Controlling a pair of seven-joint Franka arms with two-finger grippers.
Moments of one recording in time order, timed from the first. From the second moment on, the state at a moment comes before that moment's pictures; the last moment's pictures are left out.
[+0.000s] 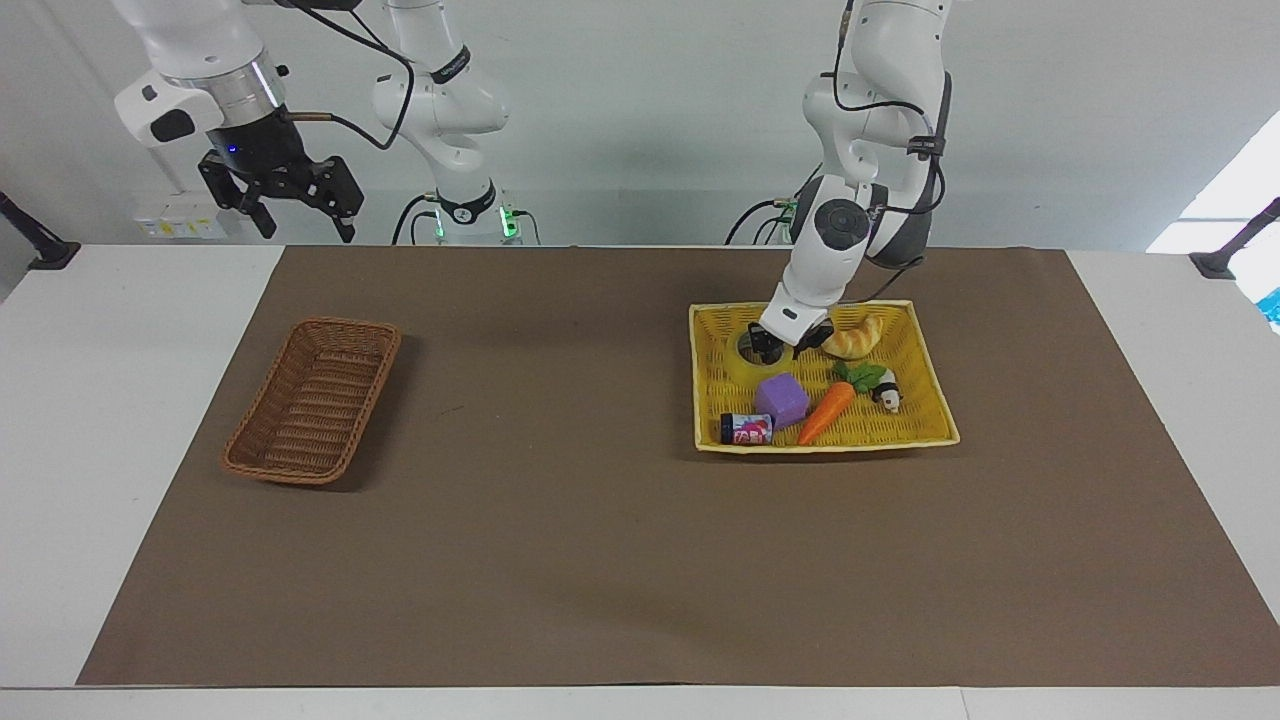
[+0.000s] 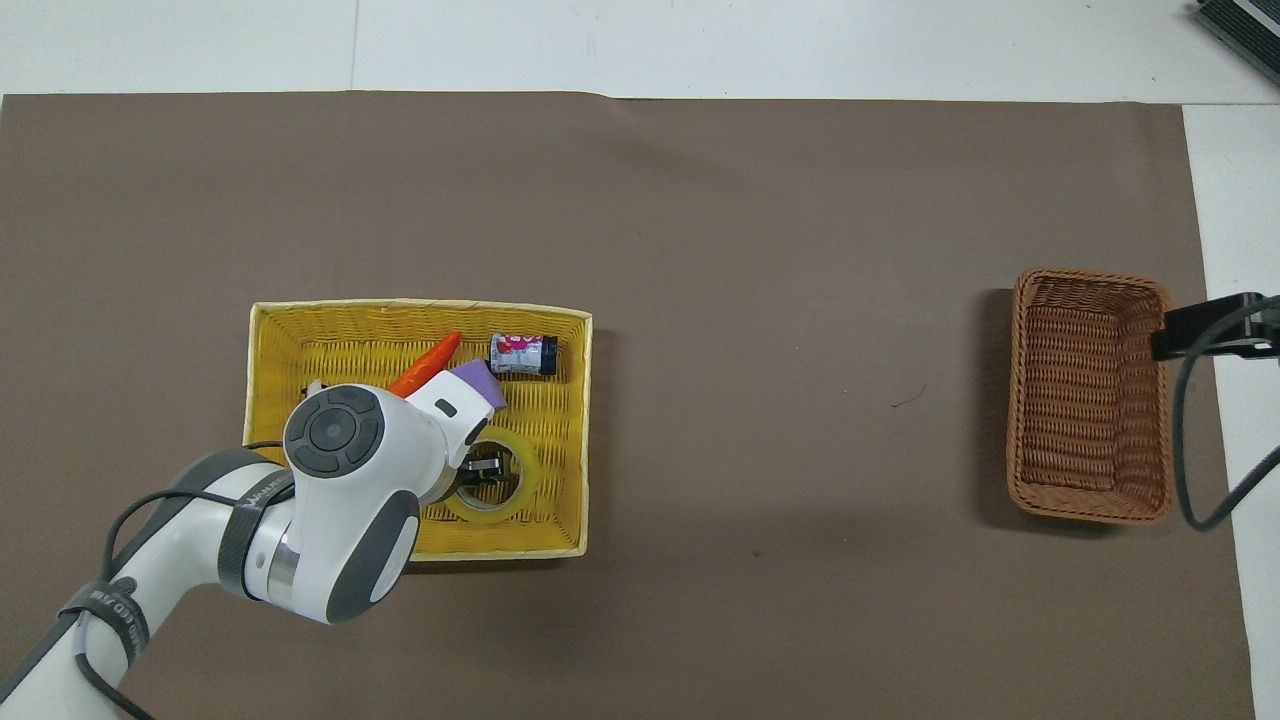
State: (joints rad) left arm -0.45 0.04 -0.02 -2.35 -0.10 2.30 -0.45; right arm -0.02 -0.05 -0.01 -1.52 -0.01 1.48 0.05
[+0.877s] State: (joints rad) left arm -0.45 0.02 0.00 -2.13 -0.10 2.03 -0.45; right arm -0.02 -0.05 -0.01 -1.52 -0.01 1.48 0.05
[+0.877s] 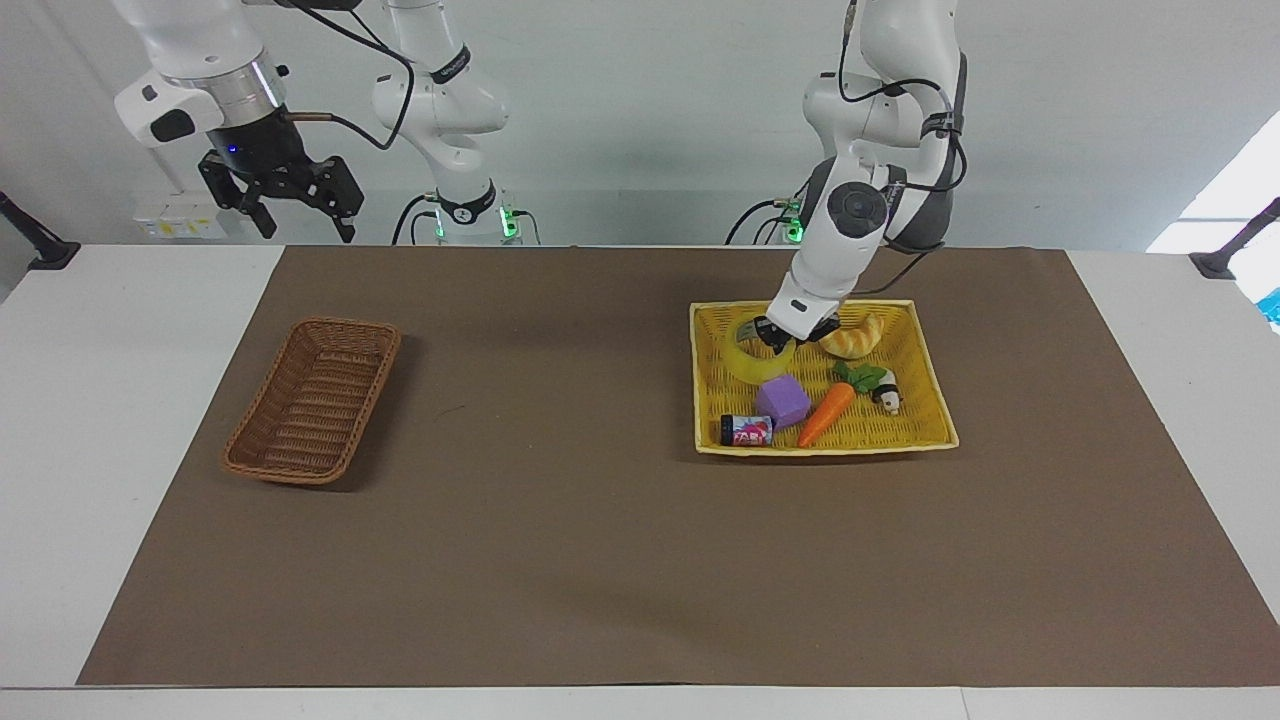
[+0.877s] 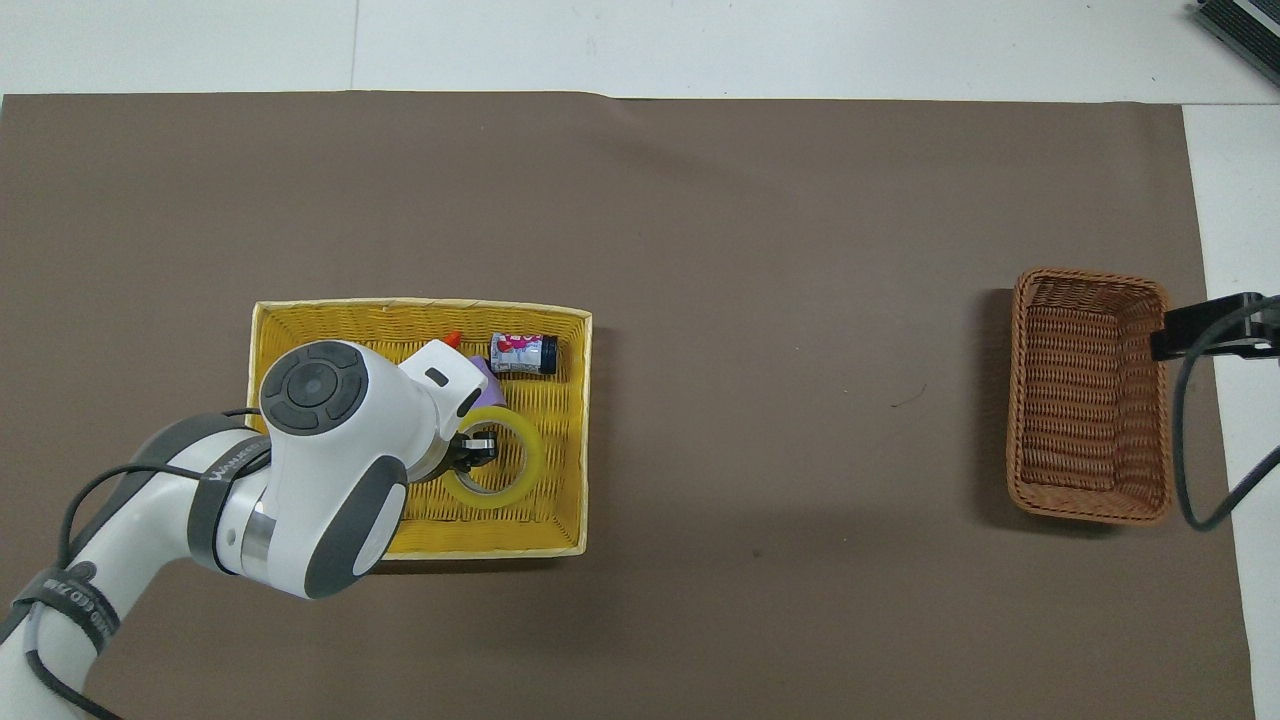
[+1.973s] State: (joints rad) left arm -0.43 0.02 -0.02 -1.85 -0.39 1.84 -0.54; right arm 0.02 -0.04 0.04 -1.68 0.61 1.62 0.26
